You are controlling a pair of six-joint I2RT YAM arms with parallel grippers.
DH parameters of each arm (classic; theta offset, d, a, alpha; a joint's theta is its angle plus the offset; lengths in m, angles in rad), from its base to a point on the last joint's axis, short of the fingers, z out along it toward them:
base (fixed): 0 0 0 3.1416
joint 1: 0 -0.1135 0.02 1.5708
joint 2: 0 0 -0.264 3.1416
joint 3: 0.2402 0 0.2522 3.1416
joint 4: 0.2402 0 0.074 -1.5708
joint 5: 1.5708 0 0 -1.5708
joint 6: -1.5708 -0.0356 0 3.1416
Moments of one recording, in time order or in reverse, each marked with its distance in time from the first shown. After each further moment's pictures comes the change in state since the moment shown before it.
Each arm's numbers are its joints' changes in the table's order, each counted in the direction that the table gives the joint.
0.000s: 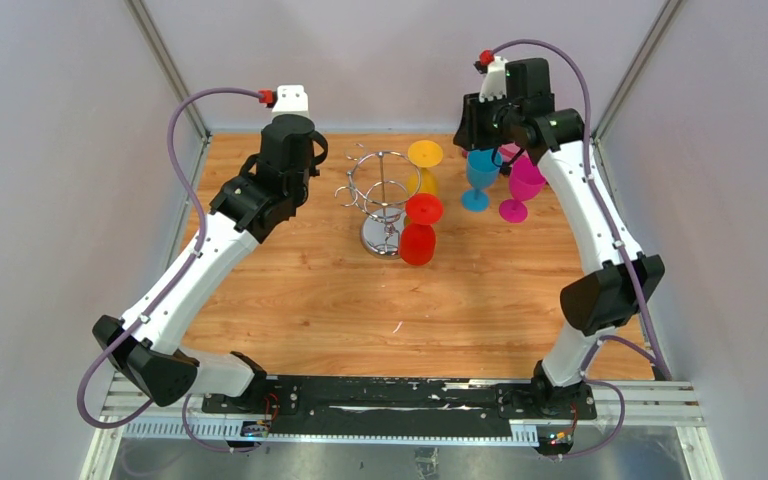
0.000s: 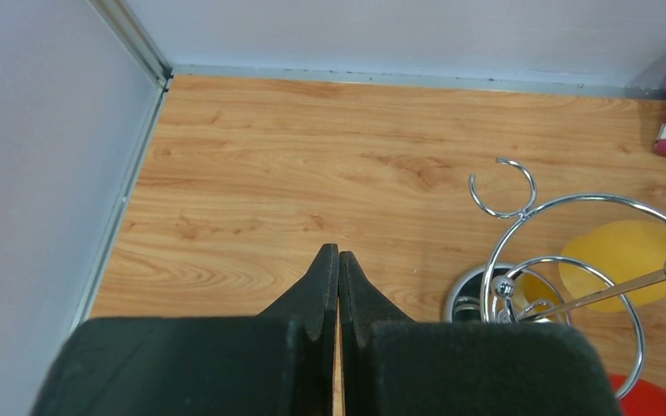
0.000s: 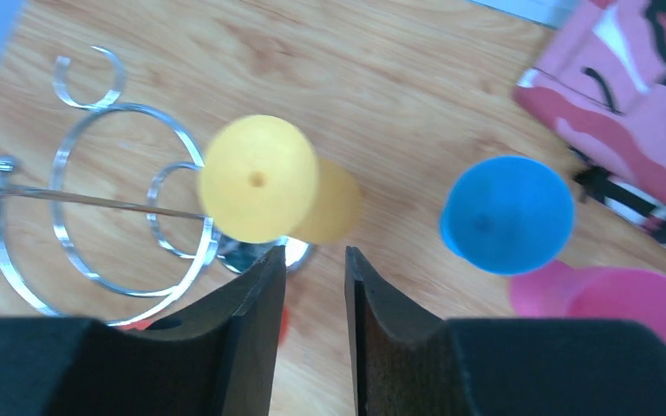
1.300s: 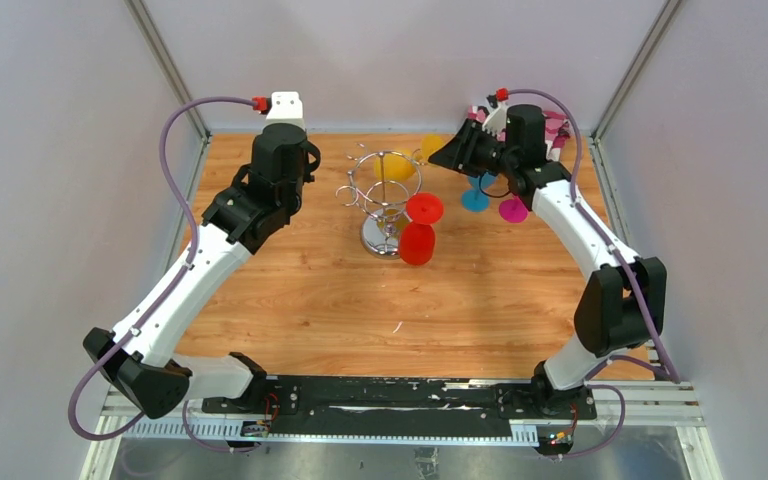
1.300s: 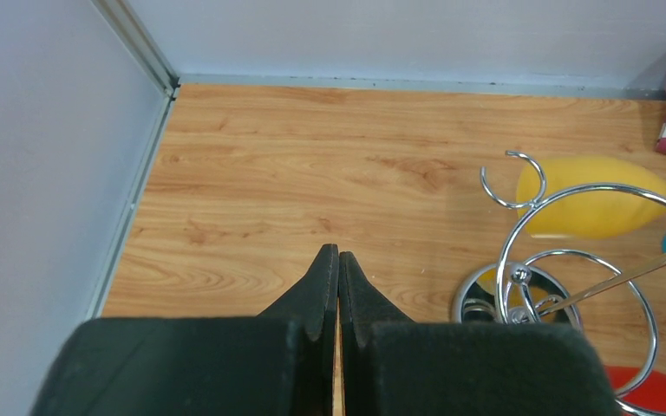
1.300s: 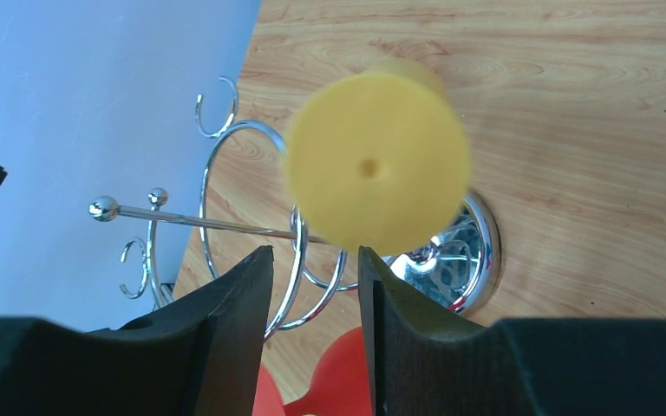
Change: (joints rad) left arm 0.000 -0.067 -0.072 -0.041 0.006 -0.035; right arm 0.036 -0.146 -0.607 -0.689 -0.319 -0.565
